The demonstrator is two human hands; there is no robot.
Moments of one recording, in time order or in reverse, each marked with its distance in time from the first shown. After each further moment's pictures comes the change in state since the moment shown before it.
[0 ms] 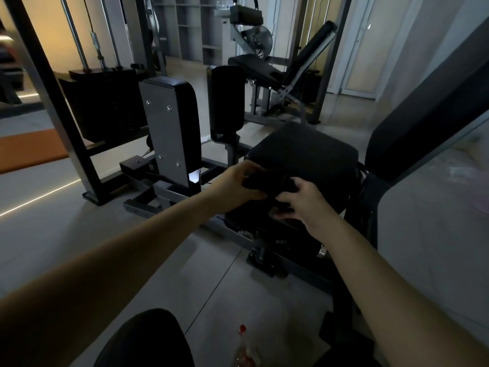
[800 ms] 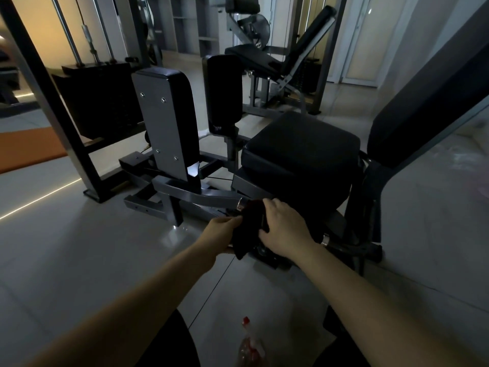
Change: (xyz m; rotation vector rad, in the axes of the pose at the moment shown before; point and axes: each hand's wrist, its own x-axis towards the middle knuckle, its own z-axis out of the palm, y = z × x) left_hand -0.055 -0.074 0.061 -0.521 0.077 -0.550; right_hand -0.009 0.067 0.030 -1.278 -0.017 -0.378
